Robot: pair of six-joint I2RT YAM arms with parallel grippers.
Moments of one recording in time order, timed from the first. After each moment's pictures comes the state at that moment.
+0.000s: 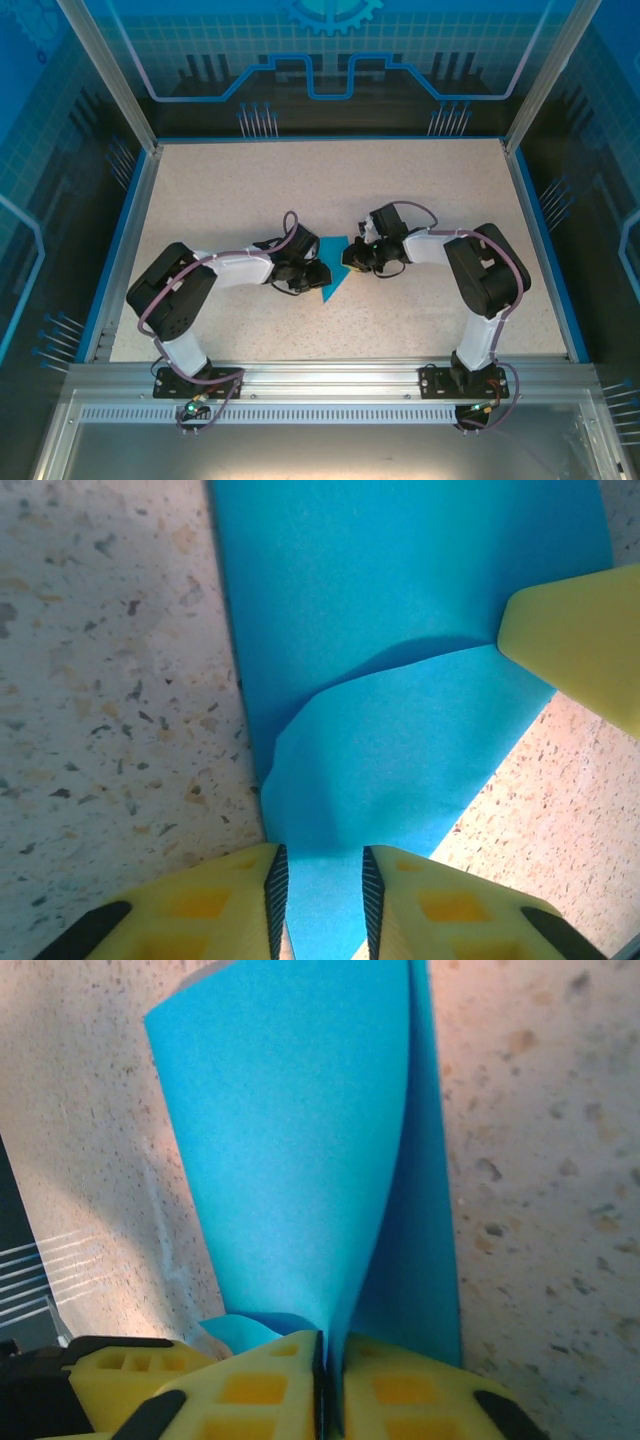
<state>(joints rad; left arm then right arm) -0.65 1.72 0.87 -0.22 0.30 -0.88 0.45 1.84 0.91 -0.10 -0.58 0.75</state>
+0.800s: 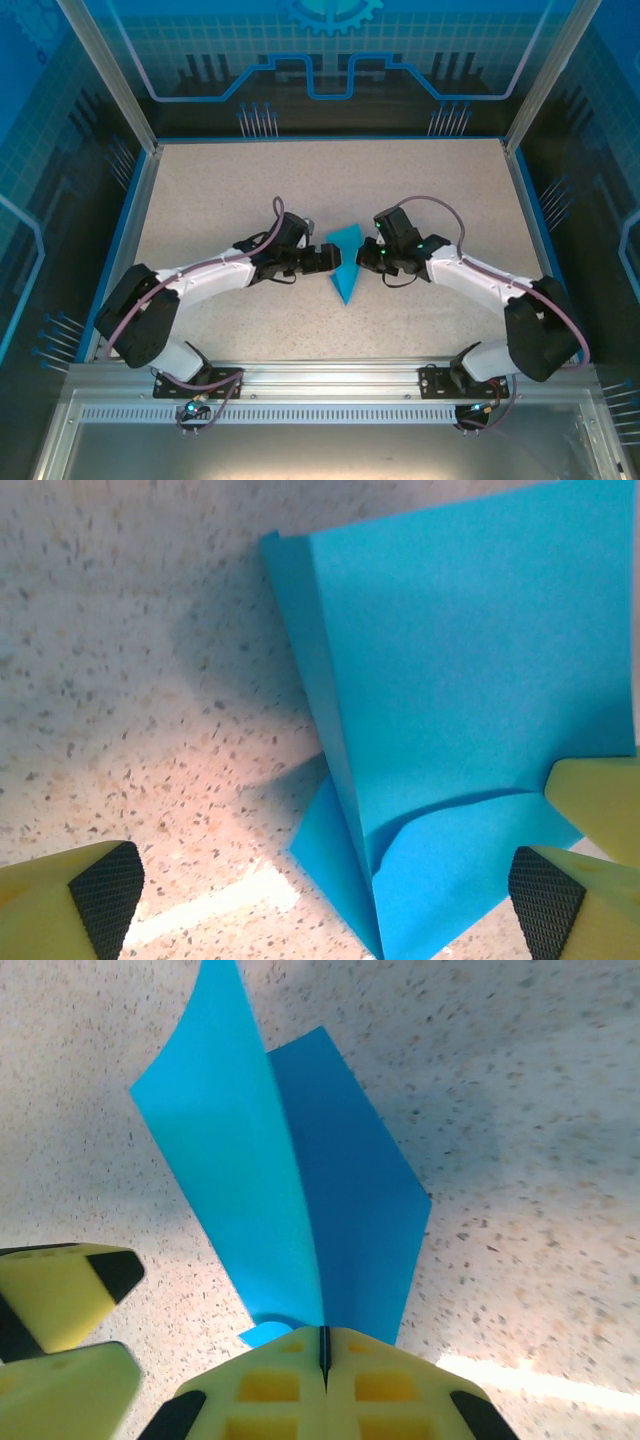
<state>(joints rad) -0.64 1.50 0.86 -0.20 0.19 -0.78 0.58 1.39 0.86 -0.41 -0.16 0.85</state>
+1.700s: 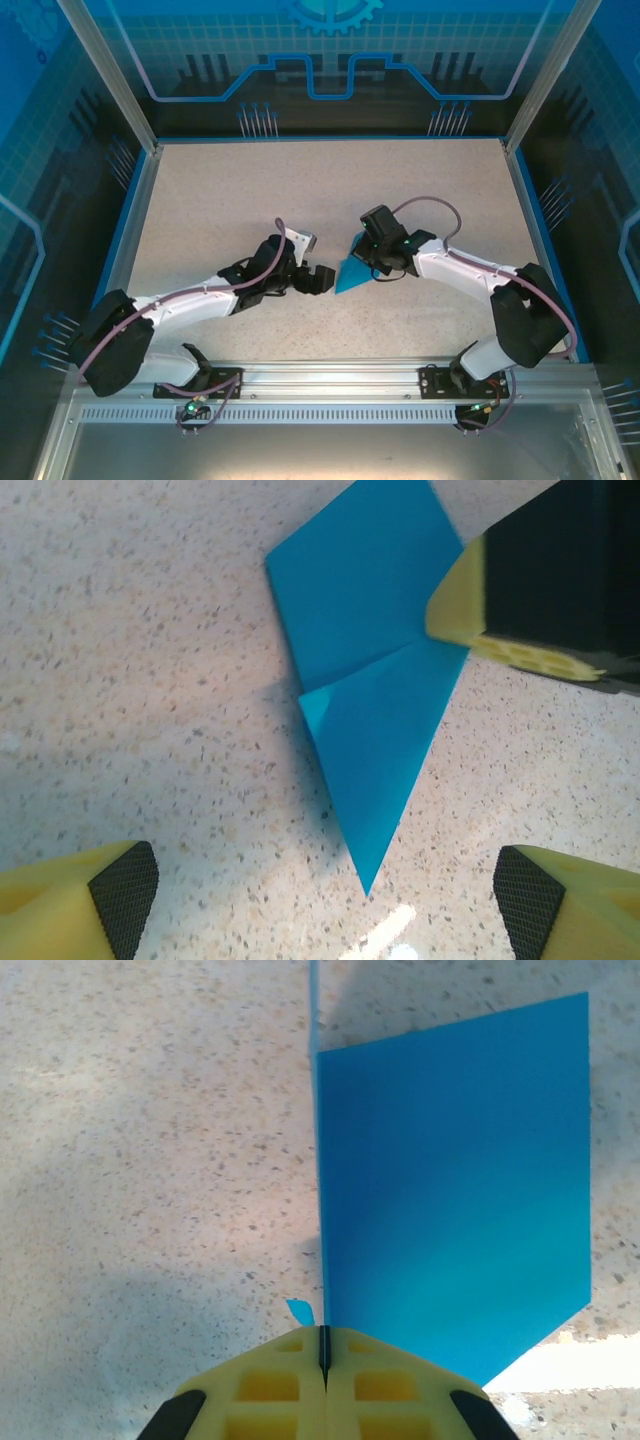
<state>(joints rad) -0.71 1.33 0.60 0.08 0.12 -0.42 0.62 1.51 0.91 -0.40 0.02 1.18</state>
